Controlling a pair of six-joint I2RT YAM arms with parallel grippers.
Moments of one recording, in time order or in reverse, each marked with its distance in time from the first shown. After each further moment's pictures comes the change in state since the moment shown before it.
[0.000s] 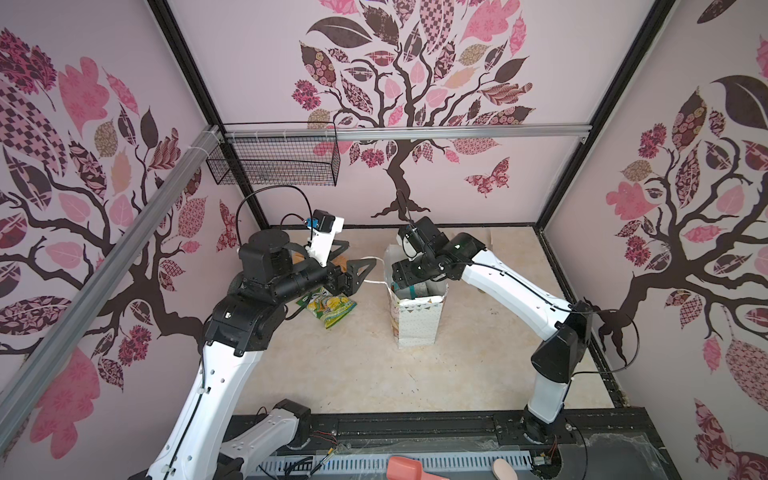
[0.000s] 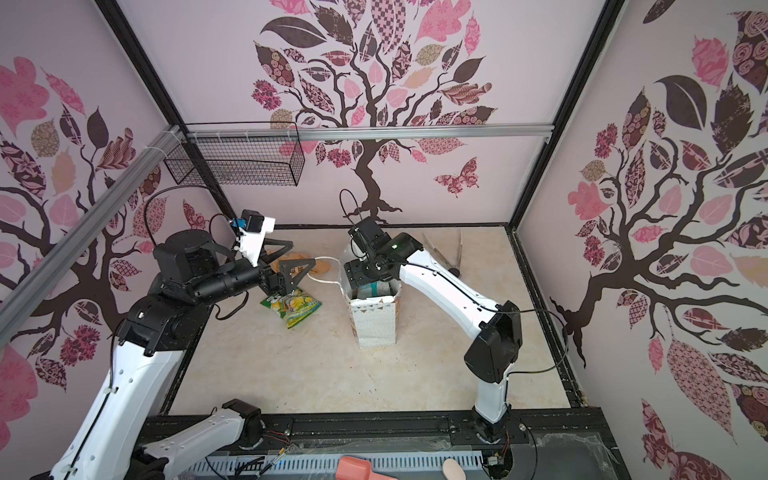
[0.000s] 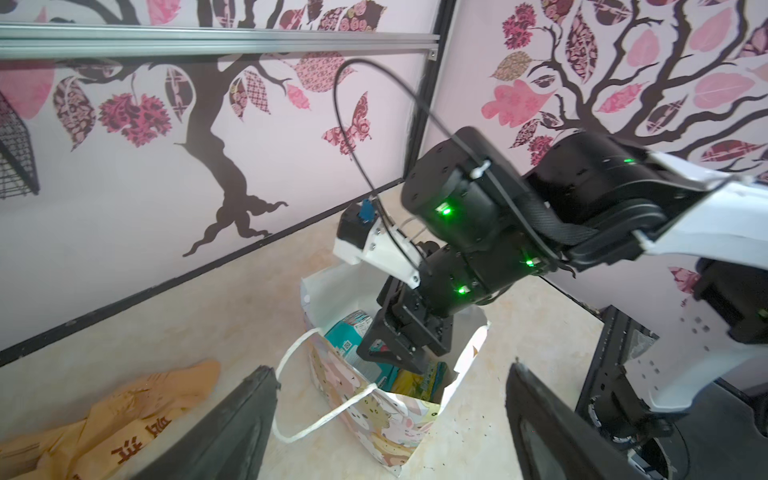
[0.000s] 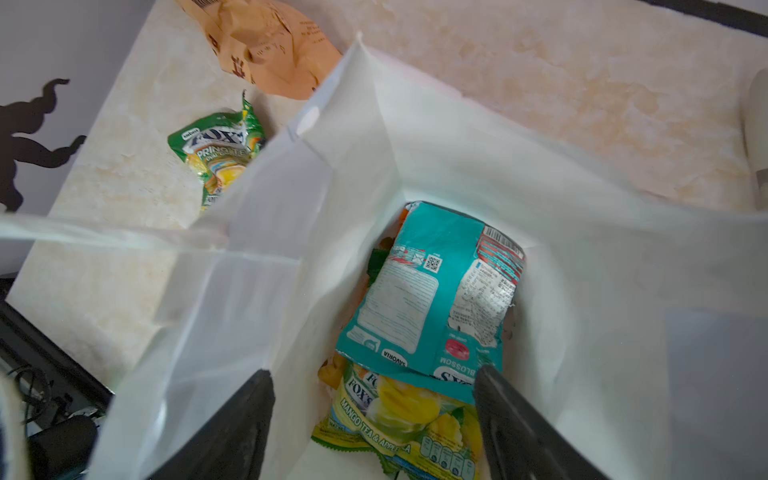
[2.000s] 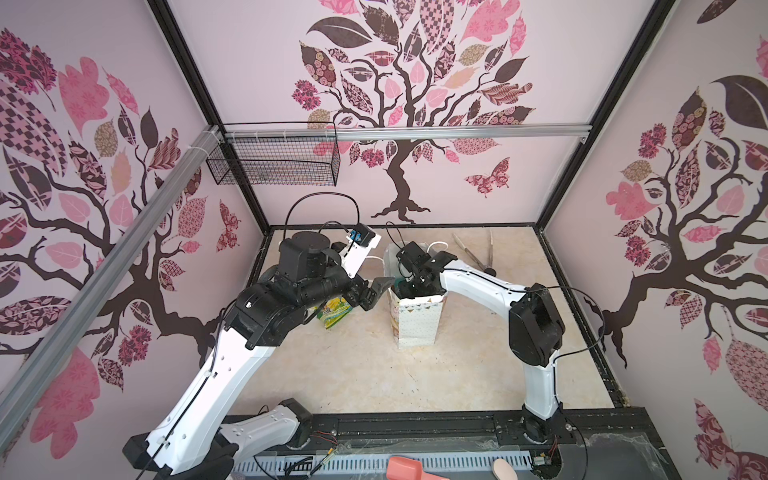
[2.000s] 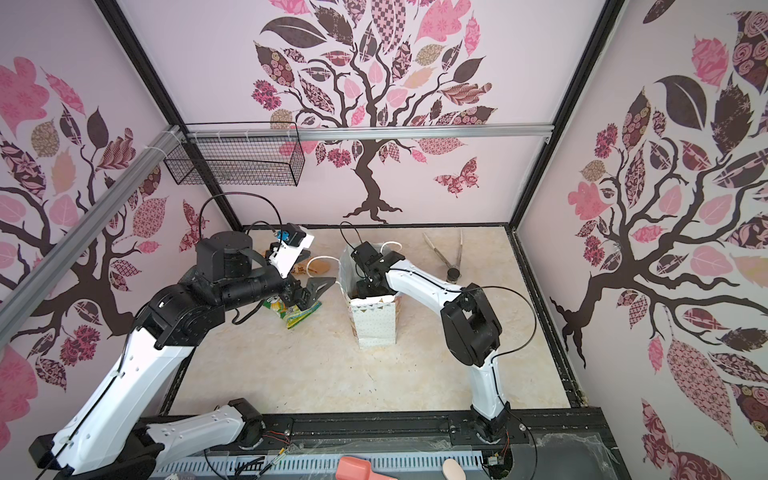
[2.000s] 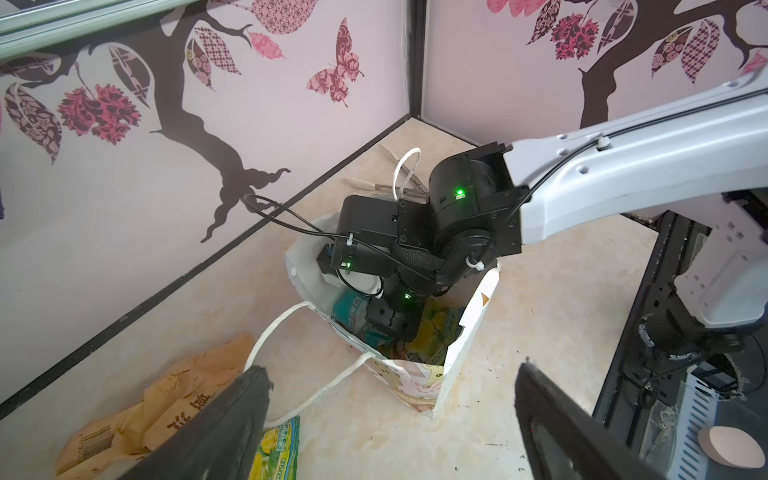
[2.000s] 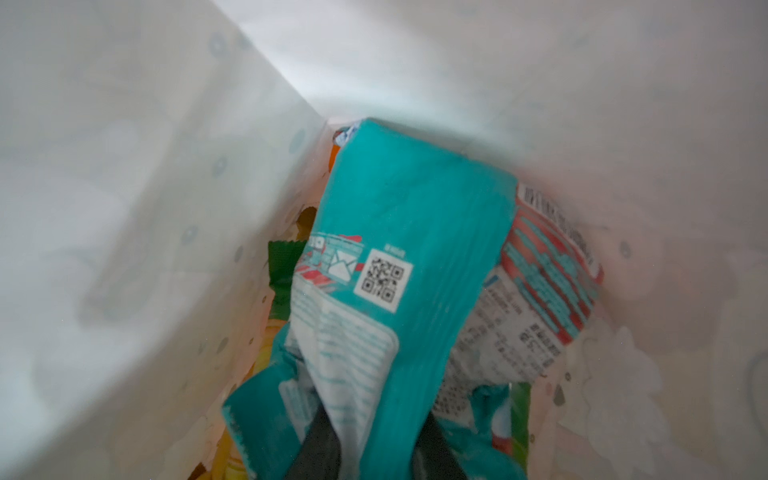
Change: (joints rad) left arm -0.245 0.087 0.072 -0.140 -0.295 0.147; right arm -0.037 0.163 -0.203 0.155 -0.026 0.003
